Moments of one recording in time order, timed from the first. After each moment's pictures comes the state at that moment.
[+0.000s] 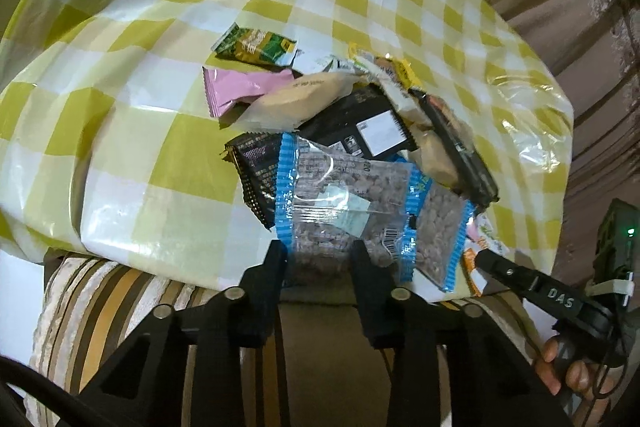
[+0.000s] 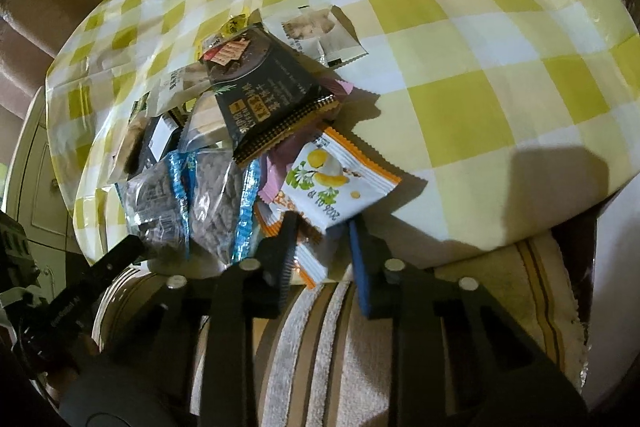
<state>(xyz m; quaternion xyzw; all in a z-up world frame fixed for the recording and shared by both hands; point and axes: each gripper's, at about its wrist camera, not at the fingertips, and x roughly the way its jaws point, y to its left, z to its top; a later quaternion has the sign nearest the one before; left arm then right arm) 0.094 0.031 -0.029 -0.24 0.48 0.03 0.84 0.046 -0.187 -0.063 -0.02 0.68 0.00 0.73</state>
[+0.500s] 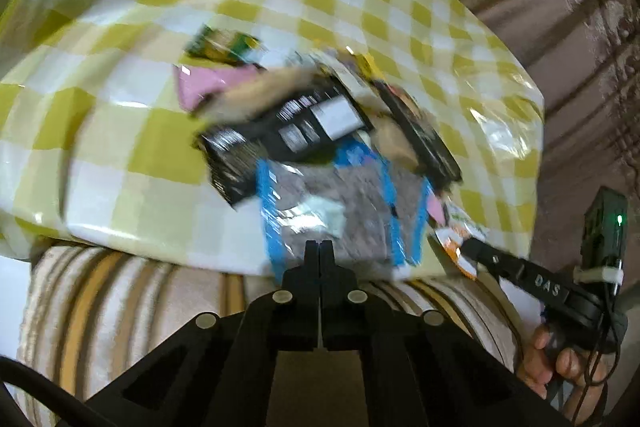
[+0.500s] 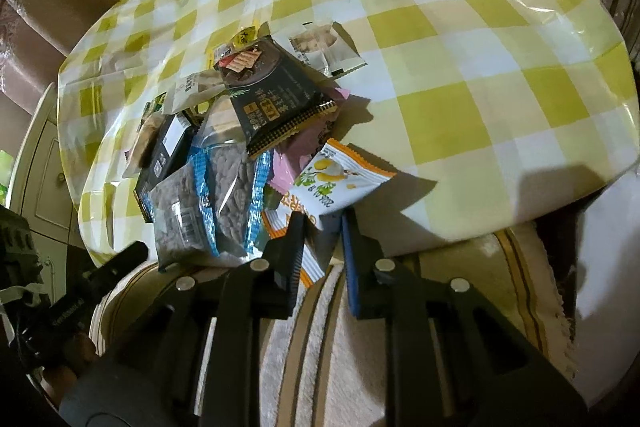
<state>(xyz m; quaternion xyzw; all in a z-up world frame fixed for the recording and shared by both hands) 0.086 0.011 -0.020 -0.24 0.49 -0.03 0.84 0.033 -0.187 -0.039 -0.03 0.66 0.01 0.75</state>
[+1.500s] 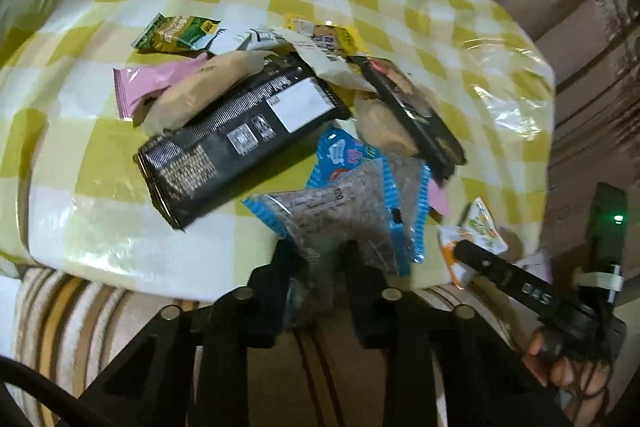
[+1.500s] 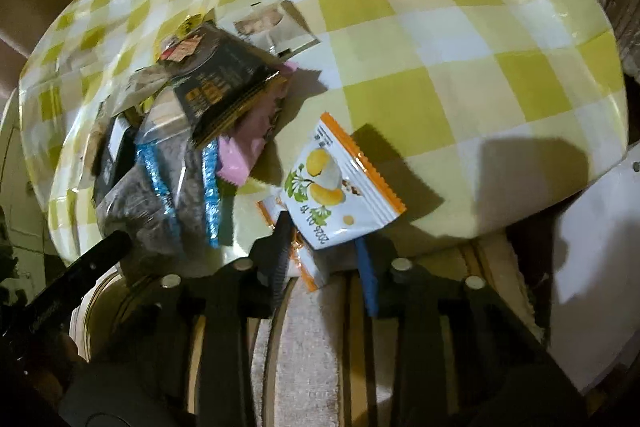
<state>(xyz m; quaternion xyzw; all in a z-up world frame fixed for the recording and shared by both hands) 0.118 -0.011 -0.028 -0.23 0.52 -0.02 0.82 0.049 -0.204 -0.061 -0.05 0.69 -0.04 0.72</state>
